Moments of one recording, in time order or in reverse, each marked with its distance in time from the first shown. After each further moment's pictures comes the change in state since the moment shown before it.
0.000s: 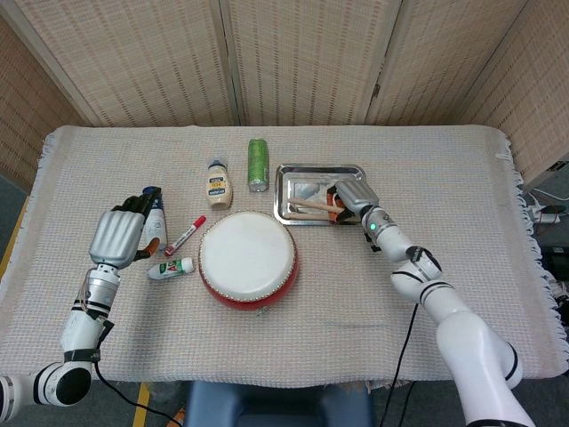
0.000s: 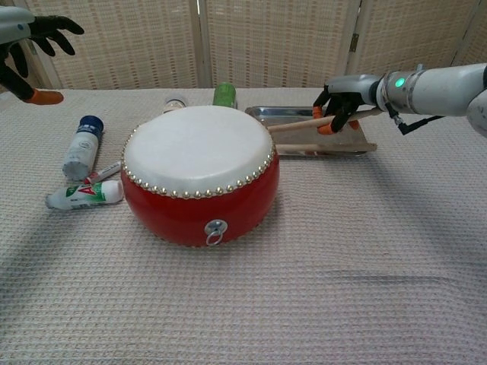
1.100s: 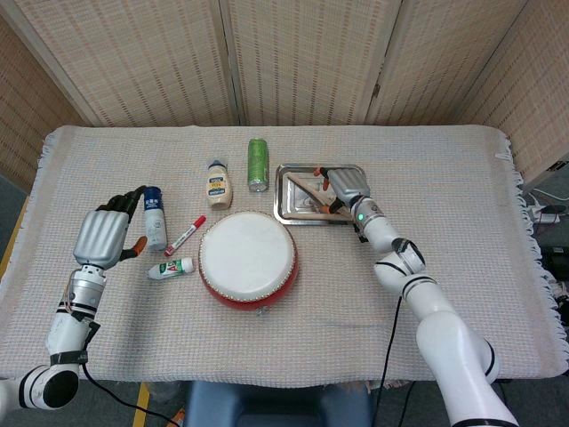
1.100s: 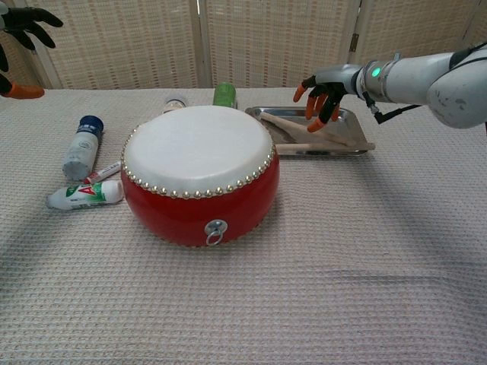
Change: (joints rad) left arm 0.050 0.041 -0.007 0.010 0.040 -0.002 -0.068; right arm 0.074 -0.046 0.064 0.091 0.087 -0.073 -0.098
